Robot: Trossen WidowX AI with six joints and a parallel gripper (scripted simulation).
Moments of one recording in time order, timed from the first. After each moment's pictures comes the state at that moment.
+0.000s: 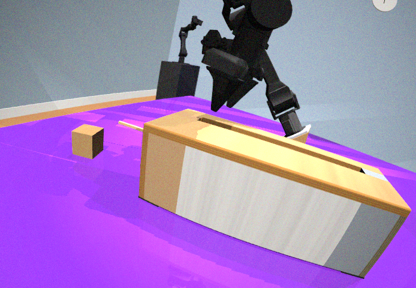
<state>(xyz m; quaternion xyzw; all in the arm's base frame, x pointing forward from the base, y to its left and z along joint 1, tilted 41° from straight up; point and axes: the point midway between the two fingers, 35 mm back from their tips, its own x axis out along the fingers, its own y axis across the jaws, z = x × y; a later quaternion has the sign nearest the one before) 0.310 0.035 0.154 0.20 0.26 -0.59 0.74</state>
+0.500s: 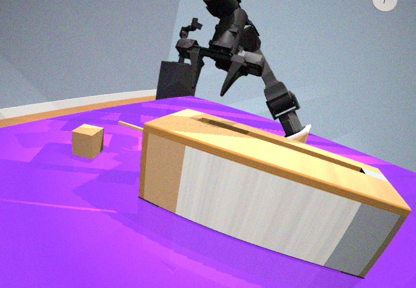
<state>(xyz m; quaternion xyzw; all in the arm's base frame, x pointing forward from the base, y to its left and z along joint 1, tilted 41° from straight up) 0.280 -0.002 0.203 0.76 -0.06 -0.51 0.40</state>
